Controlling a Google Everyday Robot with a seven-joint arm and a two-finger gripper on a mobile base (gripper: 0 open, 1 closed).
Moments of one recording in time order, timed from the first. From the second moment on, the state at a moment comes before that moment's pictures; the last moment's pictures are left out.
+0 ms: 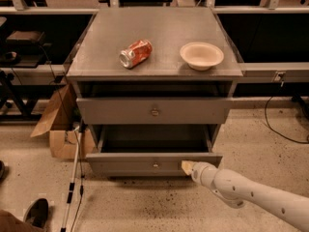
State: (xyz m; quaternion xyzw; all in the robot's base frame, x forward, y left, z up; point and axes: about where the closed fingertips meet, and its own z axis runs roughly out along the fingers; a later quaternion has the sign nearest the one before) arm 0.616 -0.154 0.417 -0.04 0.89 0.21 0.41
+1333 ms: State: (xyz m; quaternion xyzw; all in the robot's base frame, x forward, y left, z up) arm 0.620 -0.159 0.431 -0.07 0.90 0.16 0.40
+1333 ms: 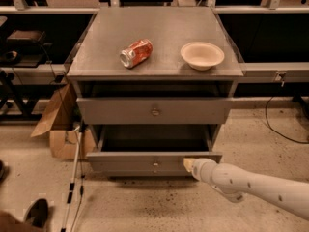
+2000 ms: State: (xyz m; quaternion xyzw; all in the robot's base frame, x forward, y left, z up) arm 0.620 -0.158 0.431 -0.07 0.90 0.15 0.40
